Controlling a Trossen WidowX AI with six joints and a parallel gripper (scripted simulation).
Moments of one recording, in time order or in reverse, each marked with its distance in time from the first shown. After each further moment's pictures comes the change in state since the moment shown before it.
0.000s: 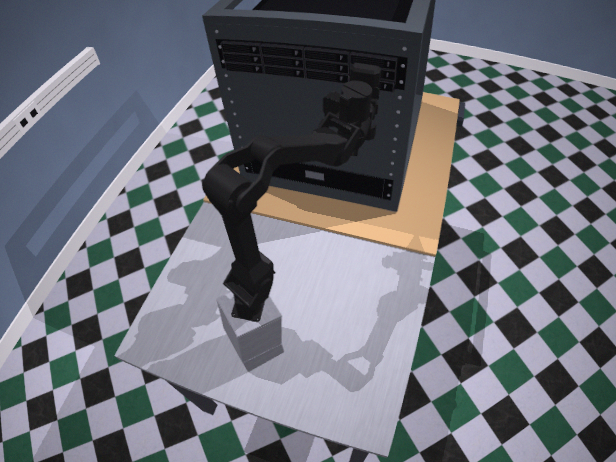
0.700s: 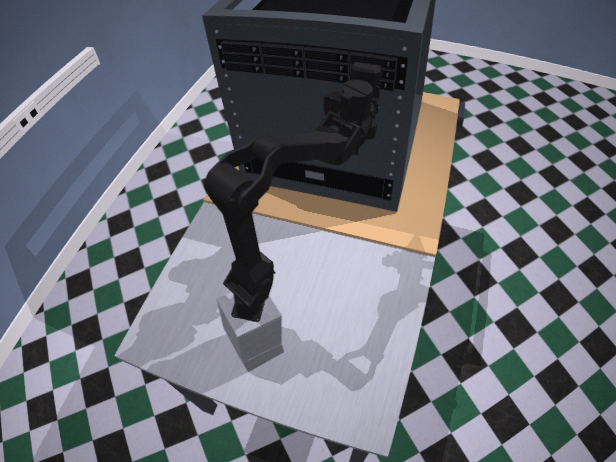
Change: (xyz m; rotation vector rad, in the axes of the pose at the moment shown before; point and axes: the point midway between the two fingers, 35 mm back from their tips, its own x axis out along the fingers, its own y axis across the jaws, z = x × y) arm 0.004 0.000 0.000 0.000 -0.001 0.000
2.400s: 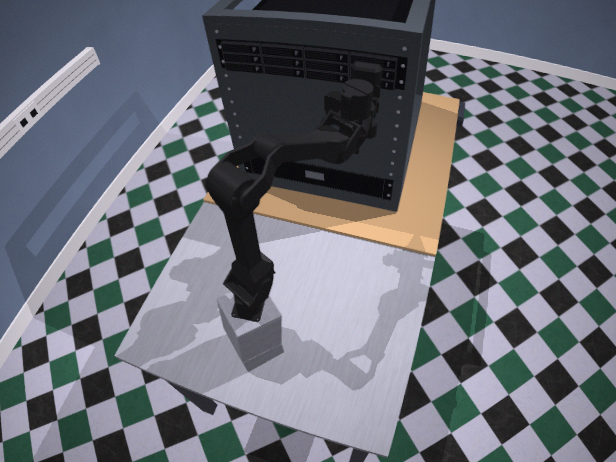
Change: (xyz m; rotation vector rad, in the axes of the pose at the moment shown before) arm 0.003 0.000 -0.001 -0.001 0.001 0.000
